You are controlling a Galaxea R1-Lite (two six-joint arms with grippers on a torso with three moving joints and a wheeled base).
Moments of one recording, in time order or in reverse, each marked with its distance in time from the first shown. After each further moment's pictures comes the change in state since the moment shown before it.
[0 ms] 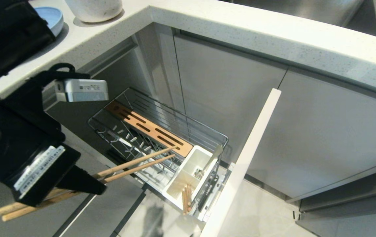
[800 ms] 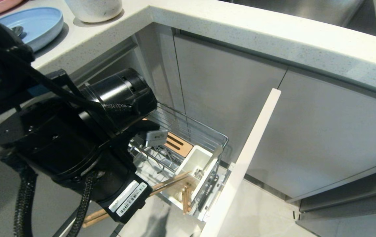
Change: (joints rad) left arm -0.070 0.146 0.215 -0.195 0.134 0.031; right arm 0.000 0.000 0.000 0.000 0.000 0.000
